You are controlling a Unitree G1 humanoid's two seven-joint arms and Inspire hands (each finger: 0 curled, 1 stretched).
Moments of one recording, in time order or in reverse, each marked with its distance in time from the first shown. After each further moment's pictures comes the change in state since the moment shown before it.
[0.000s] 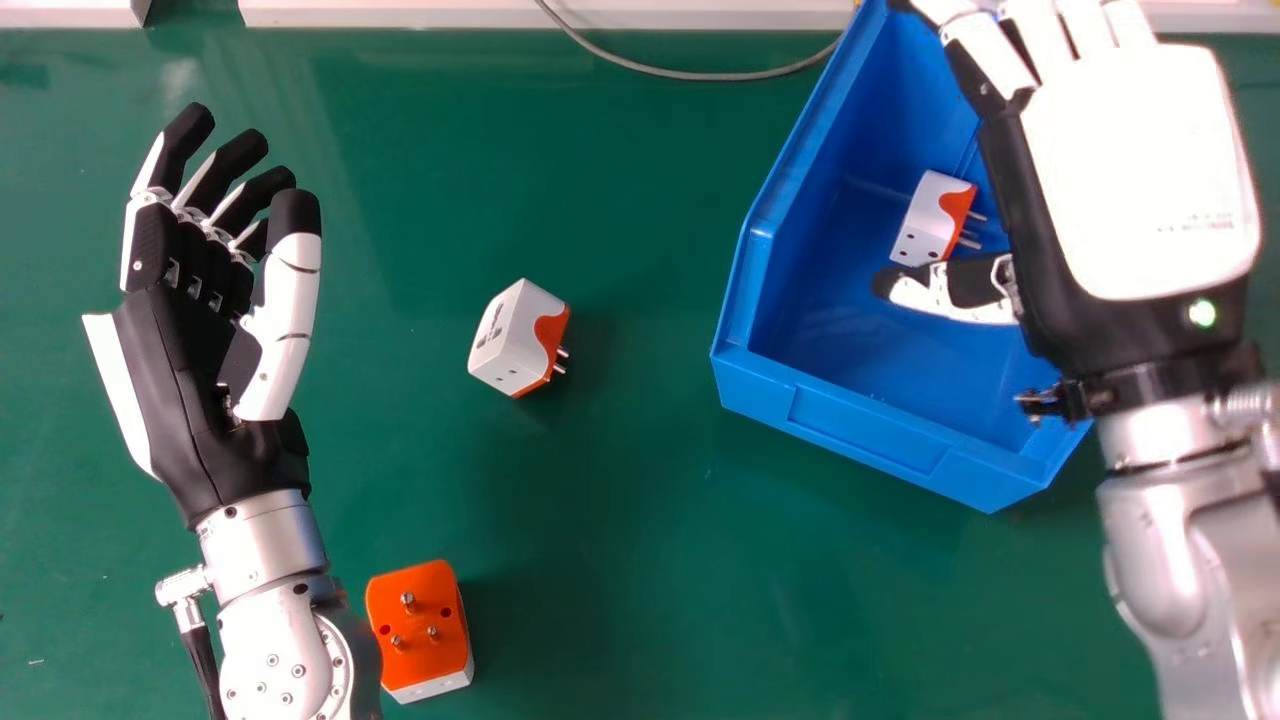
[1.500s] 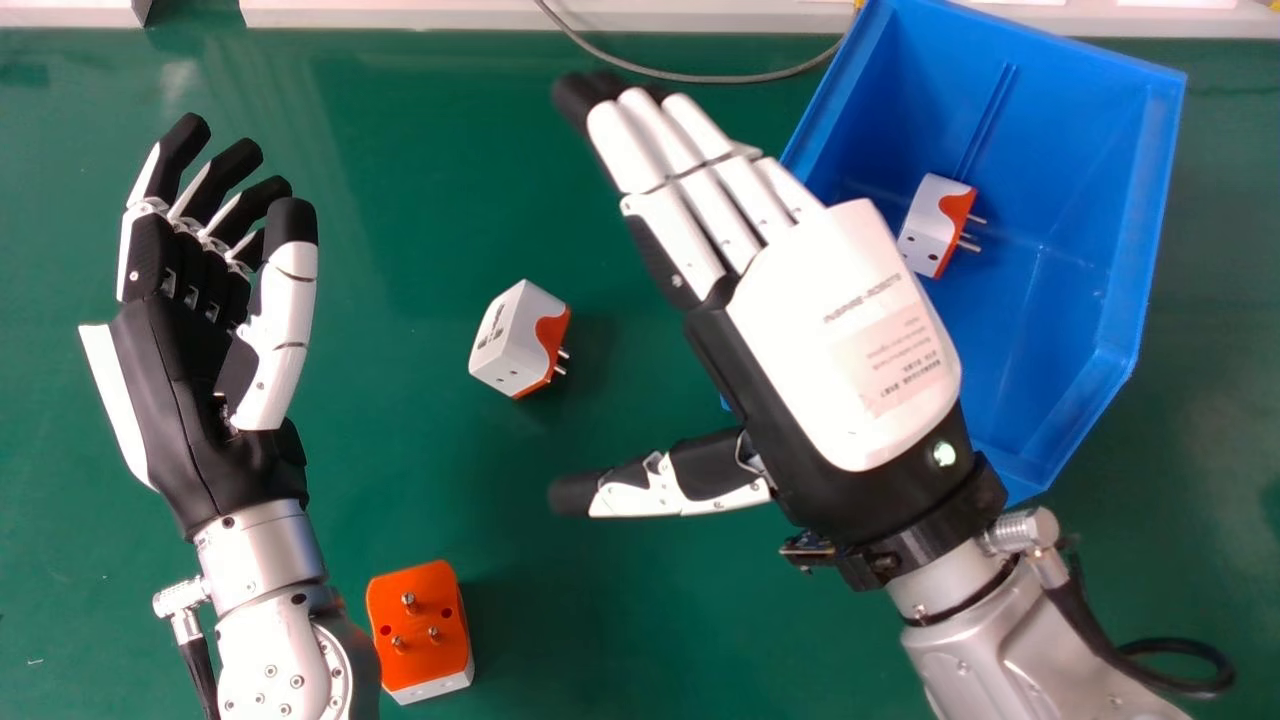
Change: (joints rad) left arm 0.026 -0.006 -0.003 -0.028 0.004 0.018 0.012; right arm 0.039 0.069 0.232 0.005 -0.003 -0.216 0.129
